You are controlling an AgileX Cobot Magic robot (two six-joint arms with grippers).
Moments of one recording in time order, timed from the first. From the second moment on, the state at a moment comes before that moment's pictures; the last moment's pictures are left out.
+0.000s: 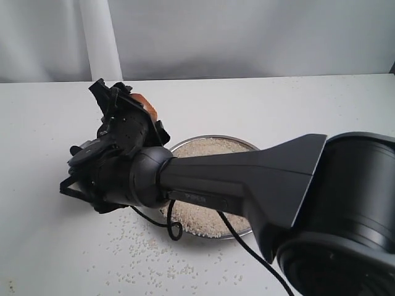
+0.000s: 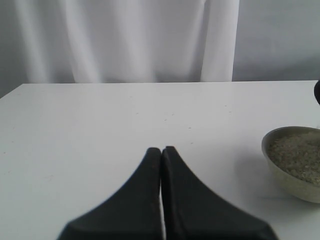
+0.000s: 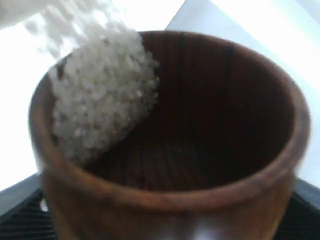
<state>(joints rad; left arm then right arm) -0.01 0.00 0.00 -0.04 0.35 0.04 1.04 2.38 -1.80 -1.51 0.98 -0.26</state>
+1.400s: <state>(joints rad) -0.01 0.00 0.00 -0.04 0.35 0.04 1.08 2.19 -1.81 -1.05 0.41 0.46</state>
